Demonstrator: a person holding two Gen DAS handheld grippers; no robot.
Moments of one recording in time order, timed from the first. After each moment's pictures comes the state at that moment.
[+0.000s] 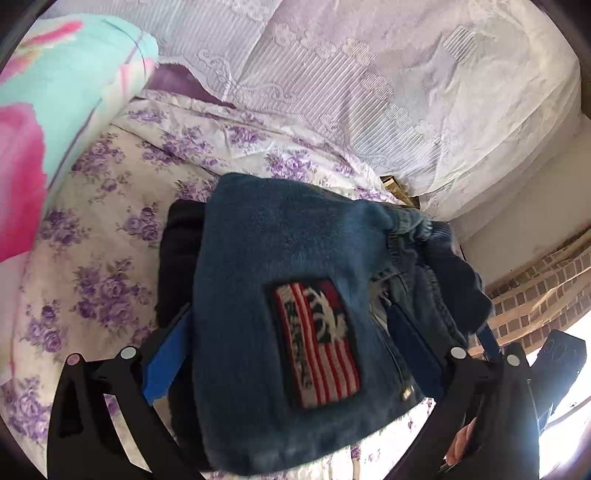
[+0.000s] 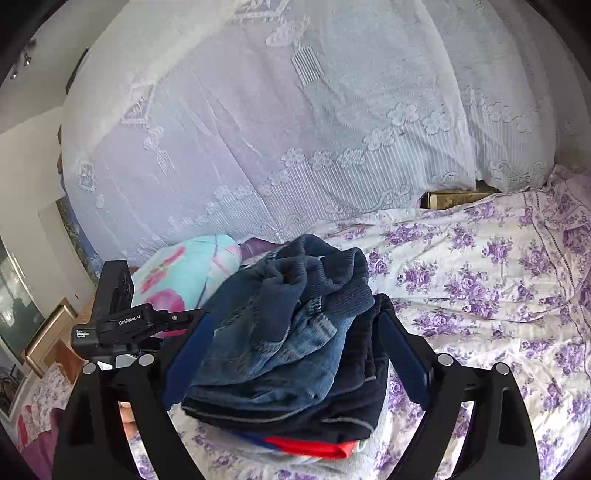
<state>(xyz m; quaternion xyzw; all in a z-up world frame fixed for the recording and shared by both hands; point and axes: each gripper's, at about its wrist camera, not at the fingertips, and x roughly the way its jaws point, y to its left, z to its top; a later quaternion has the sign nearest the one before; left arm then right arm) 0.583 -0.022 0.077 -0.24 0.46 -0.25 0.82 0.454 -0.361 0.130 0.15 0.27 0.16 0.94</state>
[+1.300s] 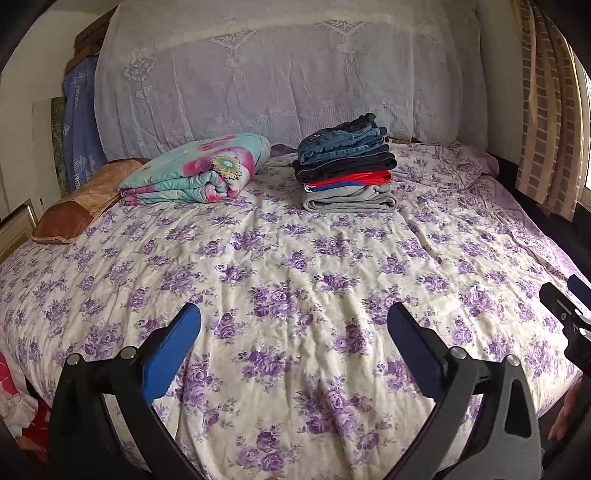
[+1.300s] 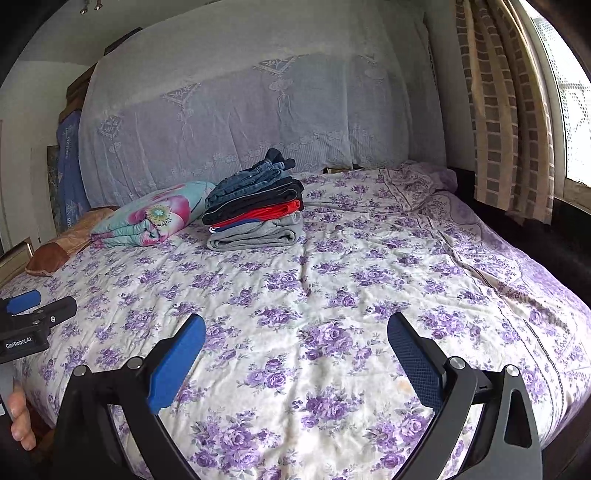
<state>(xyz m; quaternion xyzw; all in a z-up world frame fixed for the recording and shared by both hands) -0.010 -0.023 0.071 0.02 0.29 -0.02 0.96 -0.043 -0.334 0.030 0.05 0.22 0.00 0.97</state>
